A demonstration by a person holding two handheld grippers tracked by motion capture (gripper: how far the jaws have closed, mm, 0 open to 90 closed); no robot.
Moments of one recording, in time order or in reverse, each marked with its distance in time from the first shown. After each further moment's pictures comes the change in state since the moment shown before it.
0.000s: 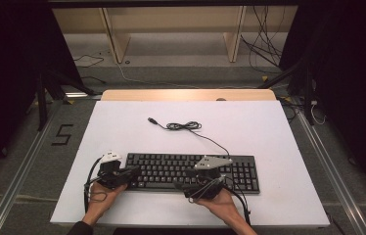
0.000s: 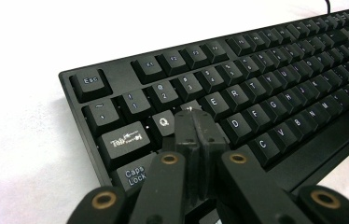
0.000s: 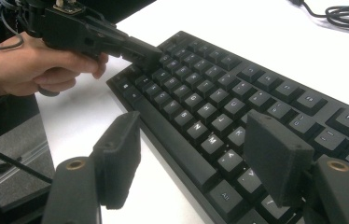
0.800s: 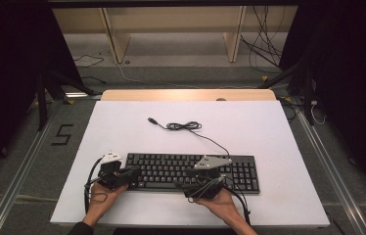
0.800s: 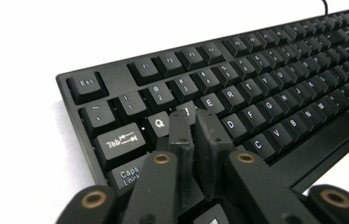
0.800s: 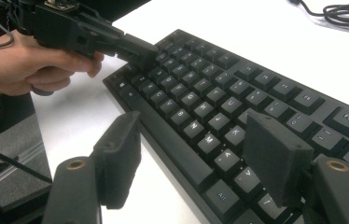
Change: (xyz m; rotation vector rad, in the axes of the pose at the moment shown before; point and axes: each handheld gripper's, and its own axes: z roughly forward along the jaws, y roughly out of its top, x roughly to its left) left arm -0.002 0.000 -0.002 -0.015 0.002 0.004; right arm -0.002 -0.001 0.002 0.003 -0.008 -0.005
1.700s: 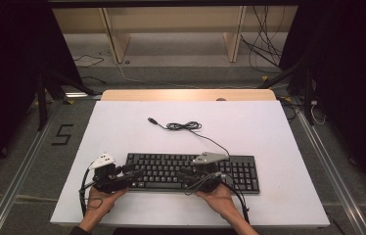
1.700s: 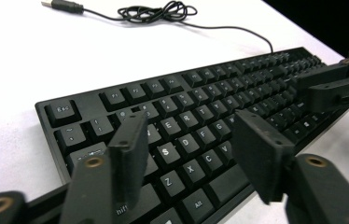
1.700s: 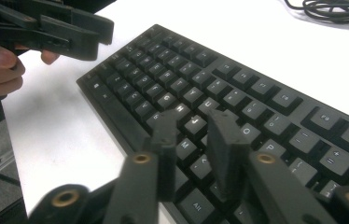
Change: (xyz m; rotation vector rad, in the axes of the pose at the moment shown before) left arm -0.010 -0.002 -0.022 -0.135 -0.100 -0.010; right arm -0.009 0.006 0.010 0.034 -0.059 0.015
